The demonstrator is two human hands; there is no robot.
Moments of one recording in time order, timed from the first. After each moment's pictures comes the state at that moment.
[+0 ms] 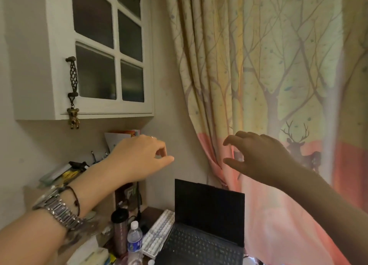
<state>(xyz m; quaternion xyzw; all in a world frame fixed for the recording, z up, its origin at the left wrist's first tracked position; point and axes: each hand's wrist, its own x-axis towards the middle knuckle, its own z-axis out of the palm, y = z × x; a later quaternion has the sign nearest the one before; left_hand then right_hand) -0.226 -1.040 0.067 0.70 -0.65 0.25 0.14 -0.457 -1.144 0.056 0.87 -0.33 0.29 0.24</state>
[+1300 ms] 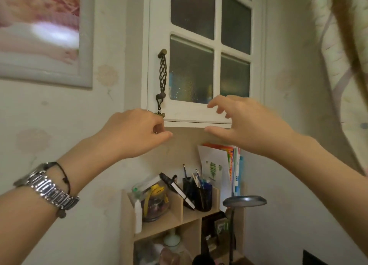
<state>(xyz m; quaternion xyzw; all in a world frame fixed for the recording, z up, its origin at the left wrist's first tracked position) 0.004 -1.084 0.112 0.84 -0.36 0.39 0.08 -0.115 -1.271 0.121 0.90 0.01 0.43 0.12</state>
